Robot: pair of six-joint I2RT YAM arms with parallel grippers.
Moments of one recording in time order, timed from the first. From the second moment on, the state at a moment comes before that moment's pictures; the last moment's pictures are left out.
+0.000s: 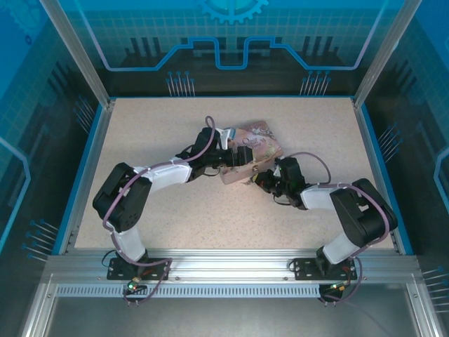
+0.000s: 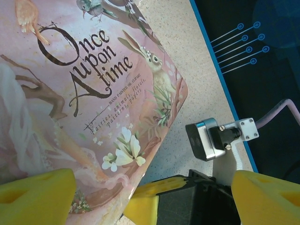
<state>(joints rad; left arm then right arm) -0.55 1.79 1.07 0.19 0.42 -0.69 0.40 1.57 0.52 0.37 -0.33 0.96</state>
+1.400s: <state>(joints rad) -0.58 1.77 1.04 0.22 0.38 -0.71 0.24 1.65 0.59 0.36 -0.48 0.91</state>
